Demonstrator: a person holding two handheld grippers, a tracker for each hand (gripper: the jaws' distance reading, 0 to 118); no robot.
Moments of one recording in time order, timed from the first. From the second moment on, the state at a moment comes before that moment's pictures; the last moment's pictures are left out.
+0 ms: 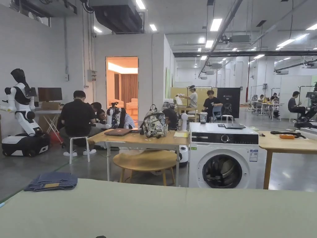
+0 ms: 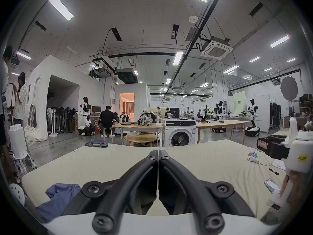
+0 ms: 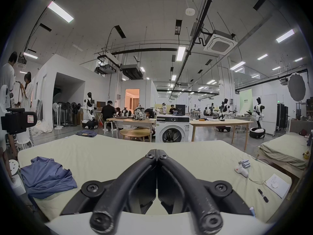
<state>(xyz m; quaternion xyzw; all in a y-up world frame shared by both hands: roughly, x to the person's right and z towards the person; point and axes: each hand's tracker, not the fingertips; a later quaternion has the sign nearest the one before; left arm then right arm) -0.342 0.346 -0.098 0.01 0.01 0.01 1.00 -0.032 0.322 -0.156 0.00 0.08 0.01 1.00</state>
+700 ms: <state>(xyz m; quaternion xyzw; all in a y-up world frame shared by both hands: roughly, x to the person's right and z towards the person) -0.341 0.347 -0.099 0.01 0.01 0.01 1.00 -0.031 0.321 -0.158 -0.01 0.08 0.01 1.00</state>
